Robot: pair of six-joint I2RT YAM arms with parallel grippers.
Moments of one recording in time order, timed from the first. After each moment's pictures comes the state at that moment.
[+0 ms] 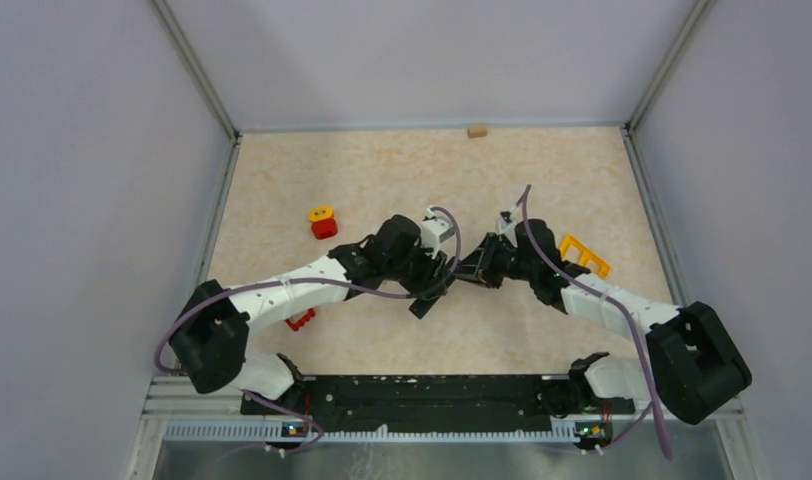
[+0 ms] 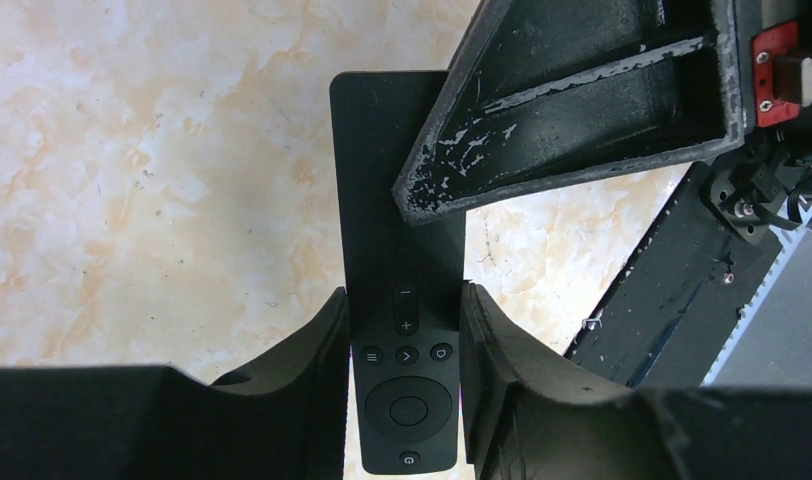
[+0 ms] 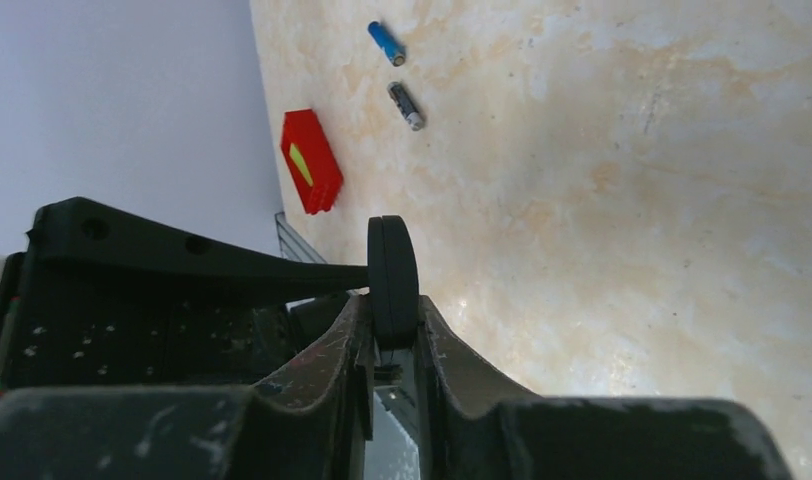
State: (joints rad) left arm -0.86 1.43 0.94 -0.23 0.26 -0.23; right arm 0.52 1.24 0.54 0.13 -0.47 1.04
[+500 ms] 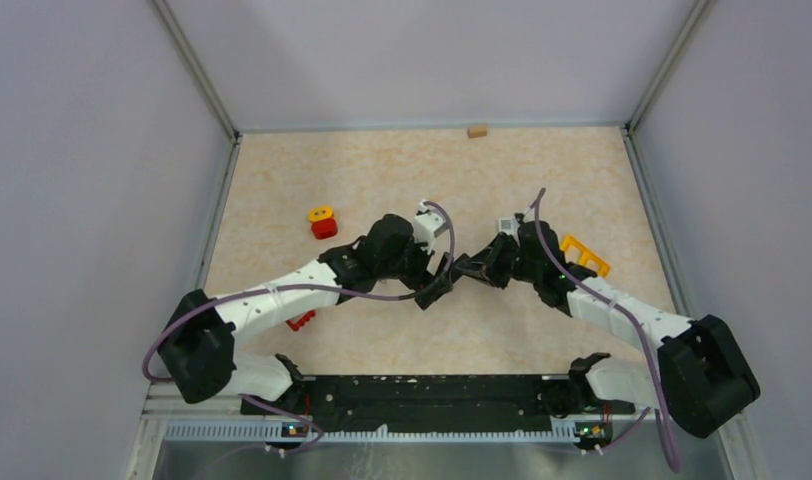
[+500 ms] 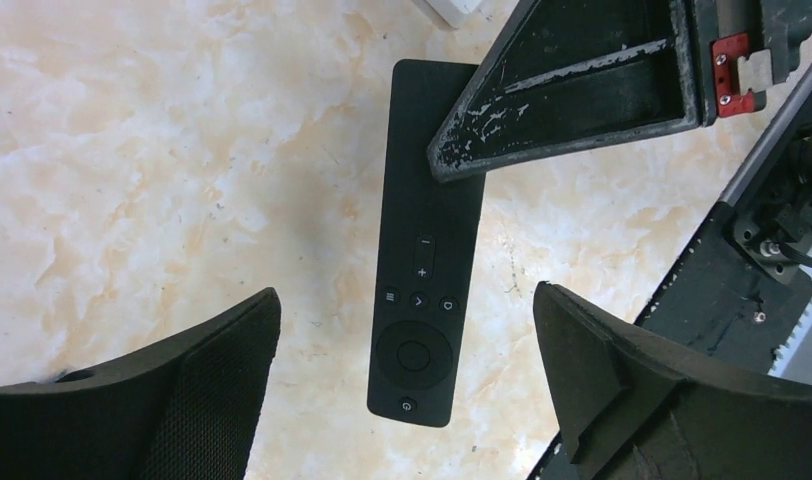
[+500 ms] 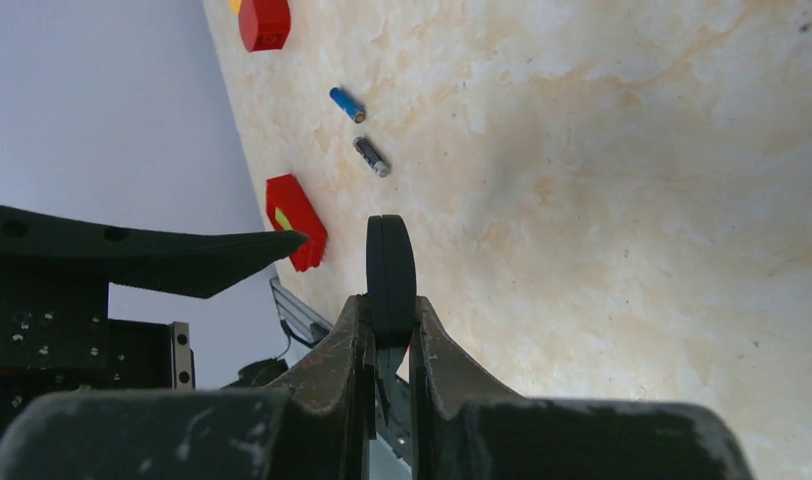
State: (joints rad) left arm -0.86 1.36 0.91 -0.18 0.17 -0.21; right arm 0.53 1.17 0.53 0.08 -0.33 1.13
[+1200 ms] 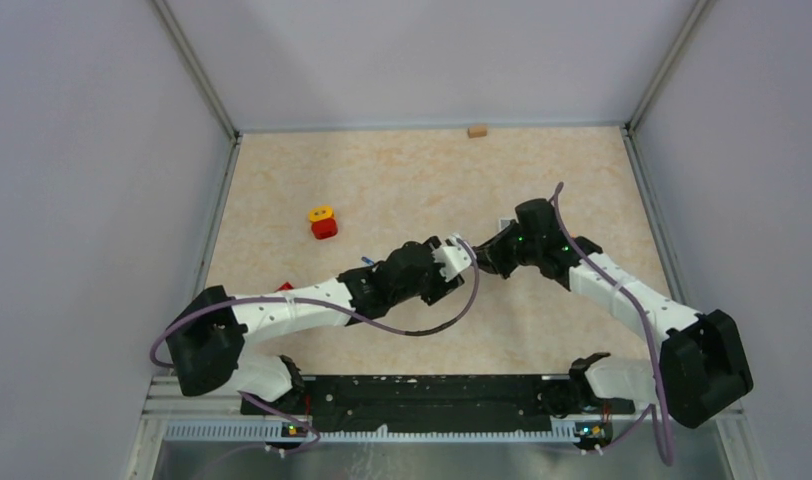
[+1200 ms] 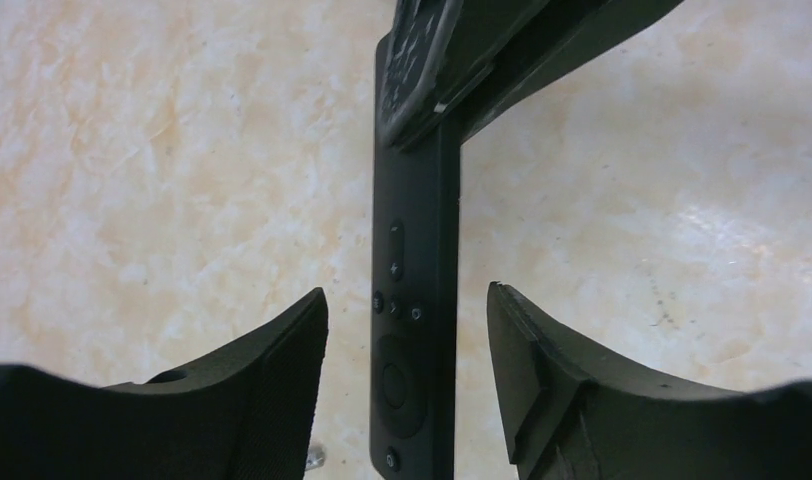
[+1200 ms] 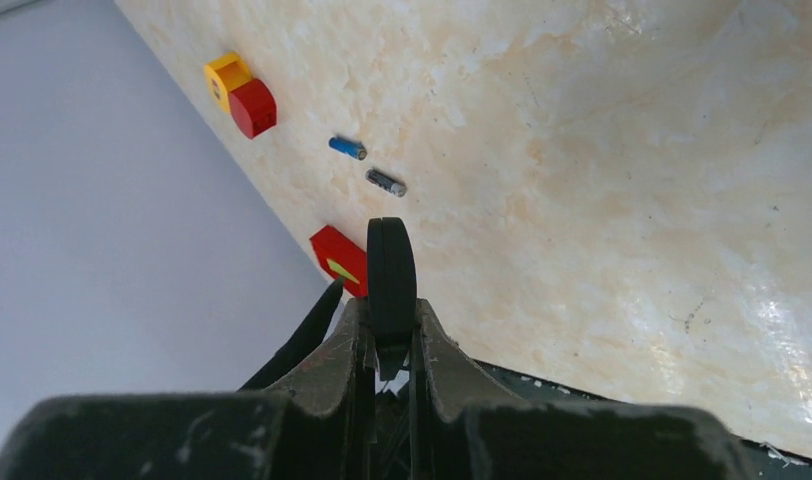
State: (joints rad) left arm -1.03 1.39 0.84 0.03 -0.13 0.20; right arm 0.49 1.22 0.77 -0.33 -0.25 1.40
